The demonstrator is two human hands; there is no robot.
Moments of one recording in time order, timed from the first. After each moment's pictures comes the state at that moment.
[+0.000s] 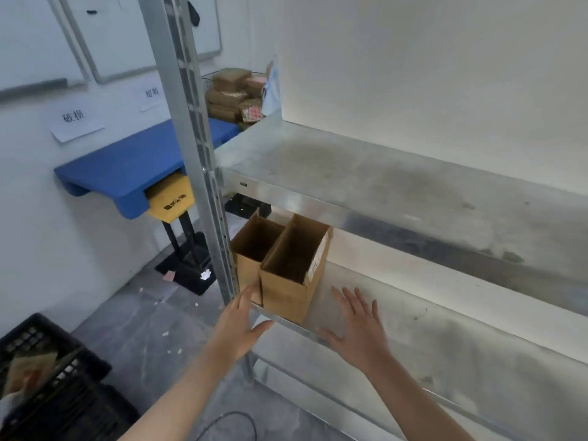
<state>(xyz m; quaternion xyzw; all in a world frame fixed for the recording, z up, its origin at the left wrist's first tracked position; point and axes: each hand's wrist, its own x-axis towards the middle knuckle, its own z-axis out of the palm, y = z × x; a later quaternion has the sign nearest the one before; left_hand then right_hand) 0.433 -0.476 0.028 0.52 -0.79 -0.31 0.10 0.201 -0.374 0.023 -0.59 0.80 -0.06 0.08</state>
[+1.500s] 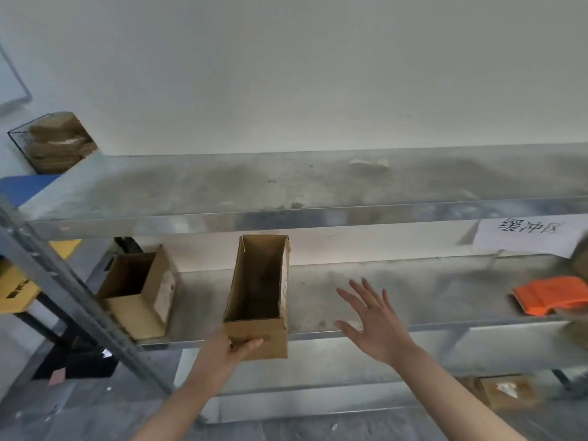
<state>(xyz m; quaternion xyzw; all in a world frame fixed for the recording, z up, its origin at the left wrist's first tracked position) 0.339 -0.376 0.052 0.35 -0.82 -0.44 0.07 0.113 -0.155 0.063 -0.45 0.88 -0.12 0.05</state>
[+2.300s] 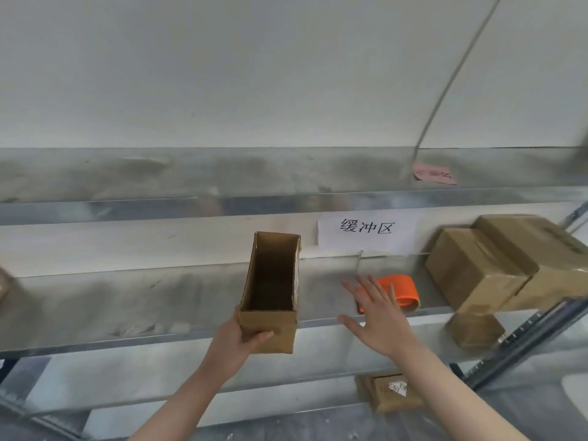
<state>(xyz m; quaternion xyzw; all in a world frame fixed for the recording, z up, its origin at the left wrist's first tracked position) 0.058 -0.035 0.044 0.25 -0.80 -0.53 0.13 -0.141 0.195 0.068 -0.40 0.91 -0.13 0.00</state>
